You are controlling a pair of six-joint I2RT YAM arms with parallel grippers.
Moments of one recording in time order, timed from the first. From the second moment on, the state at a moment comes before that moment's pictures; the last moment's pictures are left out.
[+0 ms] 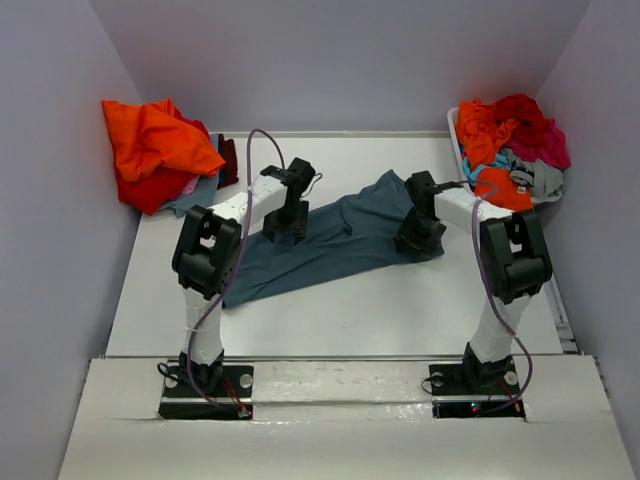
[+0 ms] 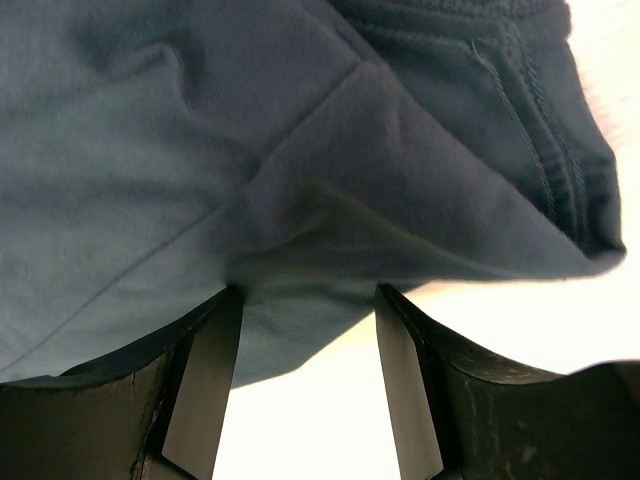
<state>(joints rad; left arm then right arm) -0.50 2.02 1.59 -0.95 -0.18 -0.39 0.27 1.87 1.28 -0.81 0.07 0.87</state>
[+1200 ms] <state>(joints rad) -0.50 1.91 1.30 -0.90 -0.18 -0.40 0.24 2.02 1.47 -0.86 0.05 0.85</state>
